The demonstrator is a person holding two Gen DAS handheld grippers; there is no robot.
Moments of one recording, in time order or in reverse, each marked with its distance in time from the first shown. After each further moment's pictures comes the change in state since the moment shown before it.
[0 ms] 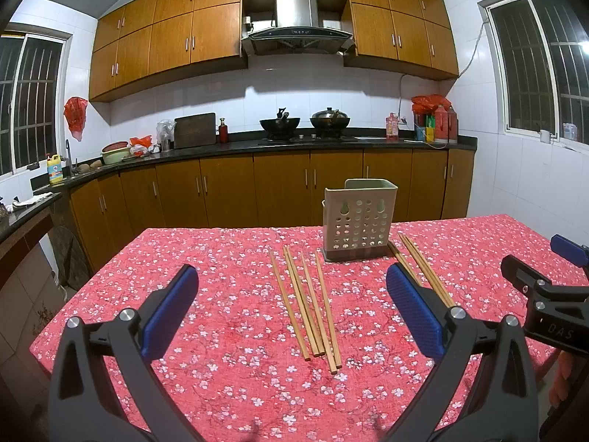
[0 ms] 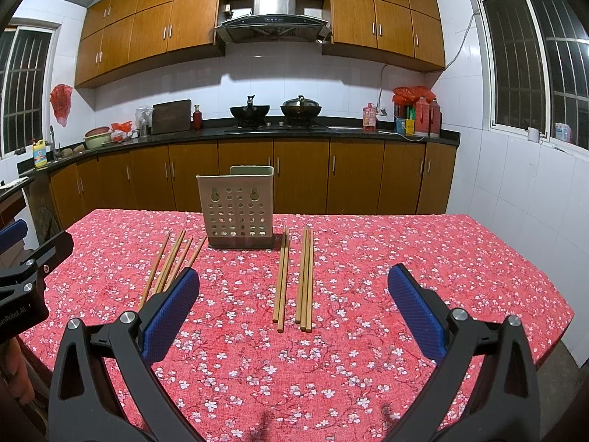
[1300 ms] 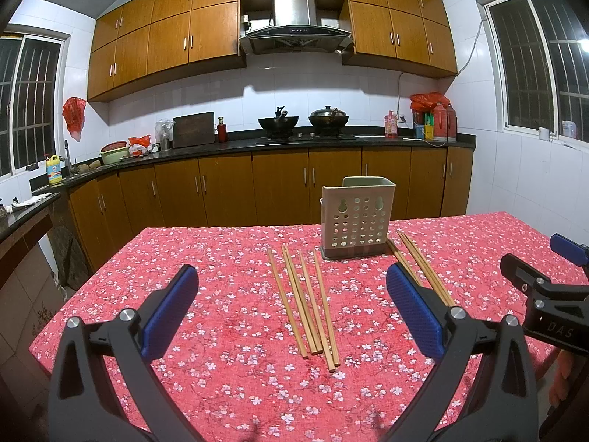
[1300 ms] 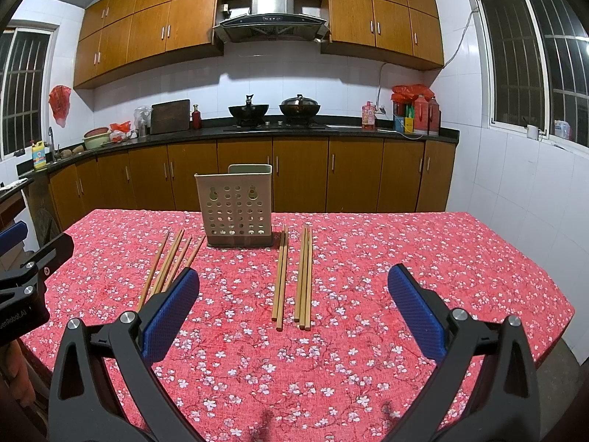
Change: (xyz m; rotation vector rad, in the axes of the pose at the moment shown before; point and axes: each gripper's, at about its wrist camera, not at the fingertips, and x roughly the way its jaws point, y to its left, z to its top) left arm 0.005 -0.001 -0.004 0.002 0.005 0.000; right arm 0.000 -0.002 -0.003 0.003 0.002 0.001
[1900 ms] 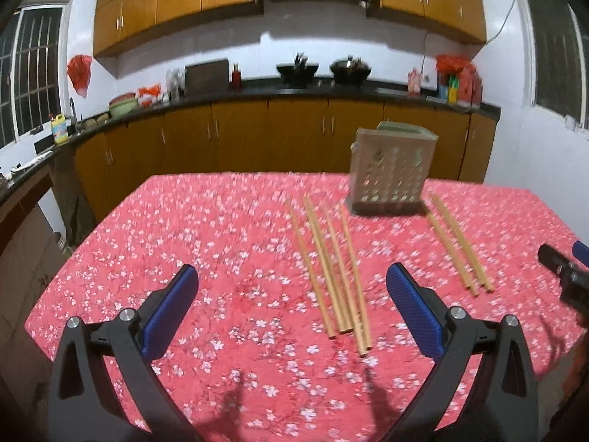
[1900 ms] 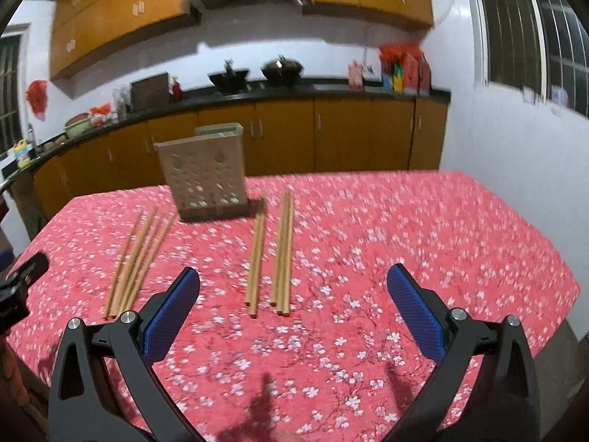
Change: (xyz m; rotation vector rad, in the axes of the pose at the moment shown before) left arm 0.066 0.023 -0.018 -0.046 0.232 0.055; right arm 0.068 -0.033 -0.006 0.096 0.212 -0.041
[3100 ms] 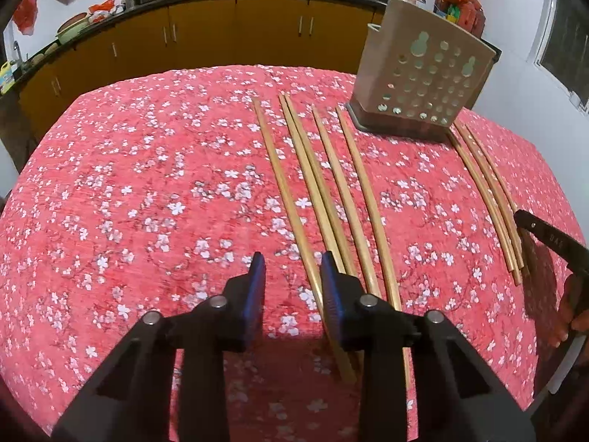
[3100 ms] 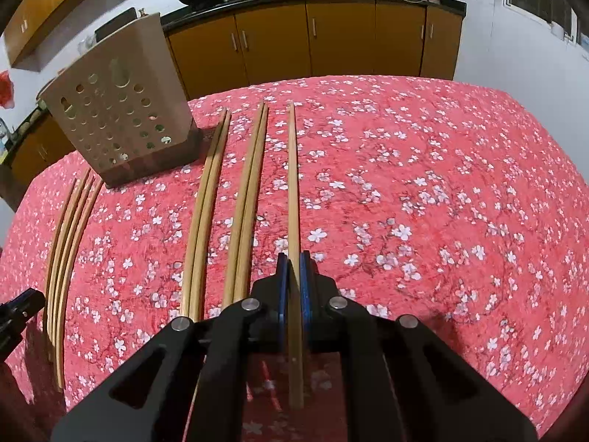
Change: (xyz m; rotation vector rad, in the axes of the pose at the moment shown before) left arm 0.141 0.004 0.001 -0.008 0.414 -0.164; right arm 0.144 -0.012 0.005 0.047 0.323 0.030
